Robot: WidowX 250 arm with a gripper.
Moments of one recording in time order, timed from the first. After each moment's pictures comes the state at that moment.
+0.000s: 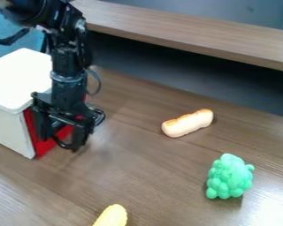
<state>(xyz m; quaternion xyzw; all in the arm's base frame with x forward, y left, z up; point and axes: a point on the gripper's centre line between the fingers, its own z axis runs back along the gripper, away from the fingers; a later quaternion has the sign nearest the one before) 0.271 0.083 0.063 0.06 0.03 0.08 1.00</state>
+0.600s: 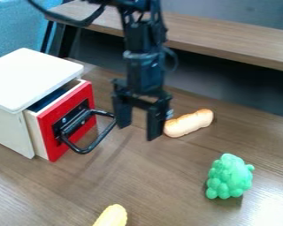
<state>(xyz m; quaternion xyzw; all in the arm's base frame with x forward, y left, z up) 0.315 -0.020 0.099 -0.05 0.03 -0.09 0.99</state>
